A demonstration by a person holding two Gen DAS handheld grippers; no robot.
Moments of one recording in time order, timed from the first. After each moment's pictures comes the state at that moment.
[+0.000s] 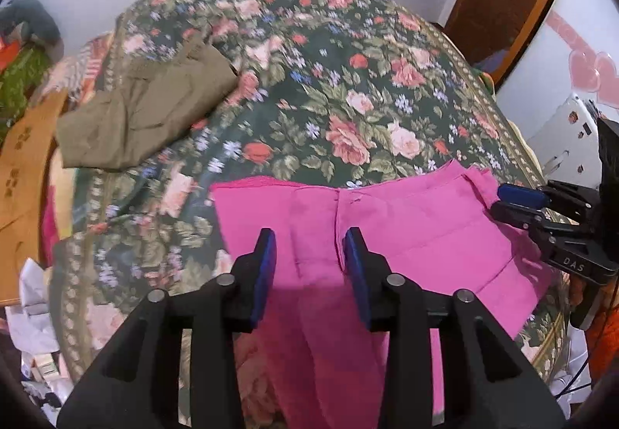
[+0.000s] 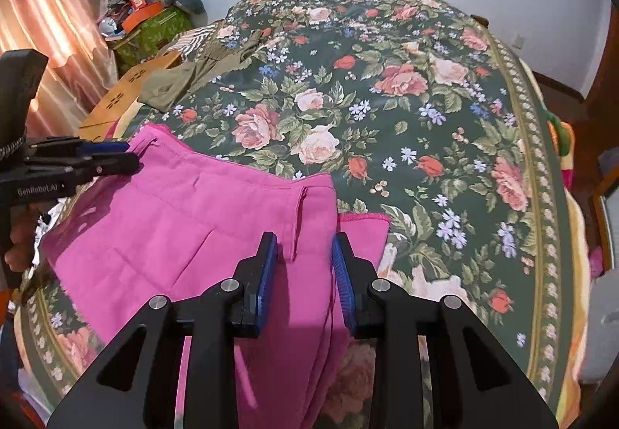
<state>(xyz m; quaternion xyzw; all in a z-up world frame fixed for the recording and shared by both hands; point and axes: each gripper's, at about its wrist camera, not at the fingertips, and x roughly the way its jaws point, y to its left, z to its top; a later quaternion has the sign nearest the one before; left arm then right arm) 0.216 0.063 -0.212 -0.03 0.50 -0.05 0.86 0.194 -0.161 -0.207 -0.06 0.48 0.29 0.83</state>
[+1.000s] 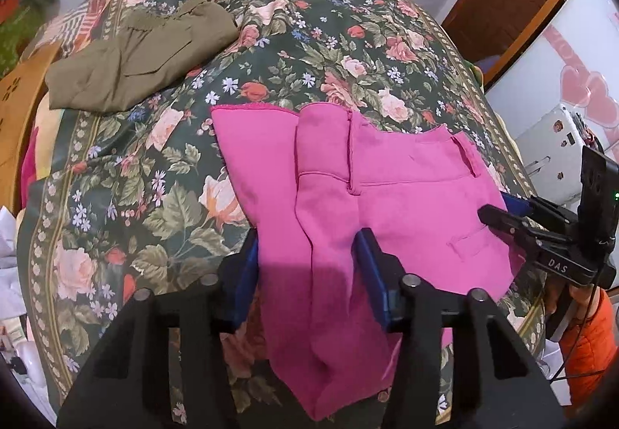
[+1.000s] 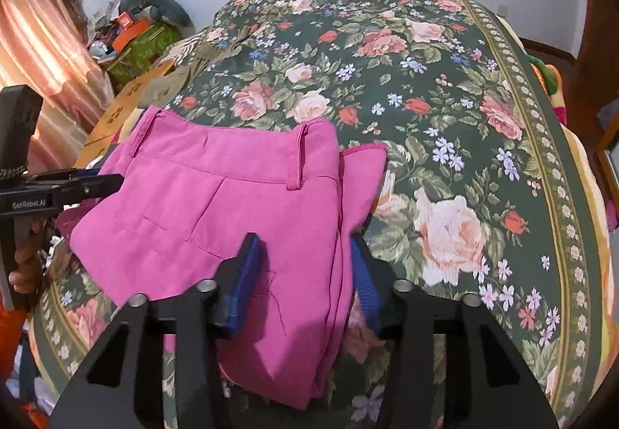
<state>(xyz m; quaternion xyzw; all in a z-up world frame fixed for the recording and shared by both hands) 0.186 0.071 -0.234 -0.09 0.53 -0.07 0.84 0.170 -0.178 -0.228 0.00 0.49 0.27 0.83</state>
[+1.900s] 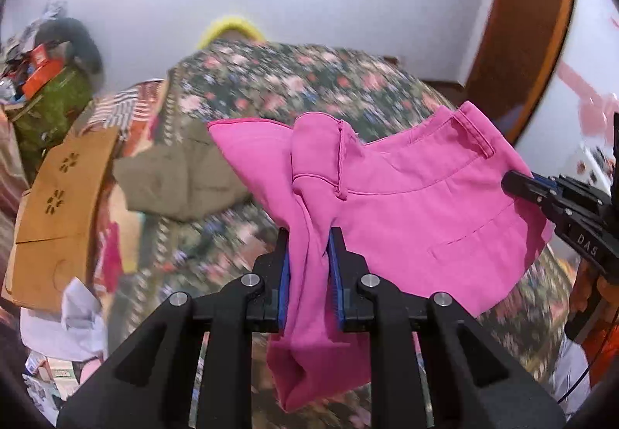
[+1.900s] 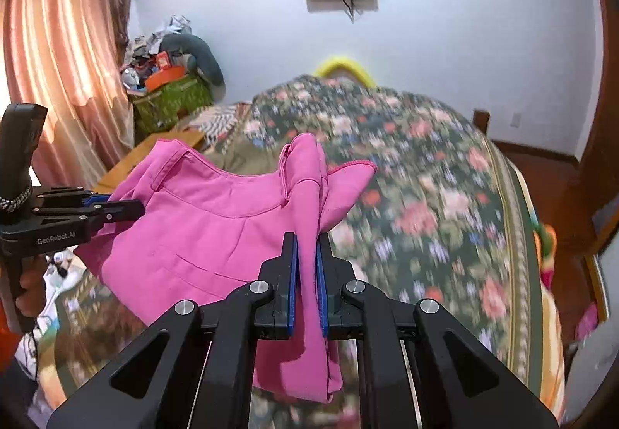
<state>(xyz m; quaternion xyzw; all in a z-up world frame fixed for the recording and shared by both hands) 0.201 0.117 -0.136 -0.05 0.40 0.01 0.91 0.204 -0.110 -0.118 -0.05 0.33 0.30 0.89</state>
